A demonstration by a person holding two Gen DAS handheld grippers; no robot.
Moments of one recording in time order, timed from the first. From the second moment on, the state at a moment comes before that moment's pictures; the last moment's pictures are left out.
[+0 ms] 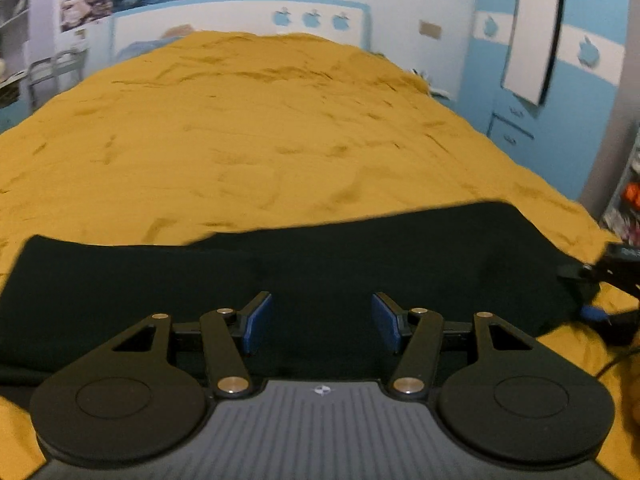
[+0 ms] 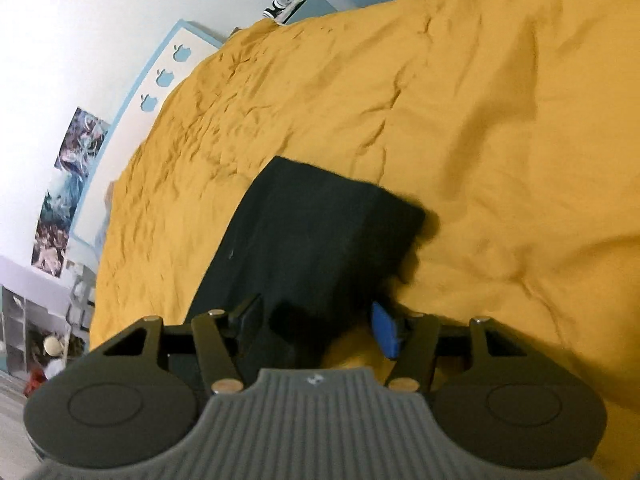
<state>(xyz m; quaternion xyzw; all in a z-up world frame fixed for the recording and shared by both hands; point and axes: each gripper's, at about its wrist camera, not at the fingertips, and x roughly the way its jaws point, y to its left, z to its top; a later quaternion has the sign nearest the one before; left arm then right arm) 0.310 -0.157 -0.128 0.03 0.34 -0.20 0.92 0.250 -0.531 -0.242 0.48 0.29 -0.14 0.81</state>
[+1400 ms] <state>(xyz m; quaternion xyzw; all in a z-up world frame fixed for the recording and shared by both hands) 0.304 -0.181 -0.147 -0.03 0.36 -0.16 0.92 0.228 -0.547 -0.251 0.48 0.25 -0.14 0.83</state>
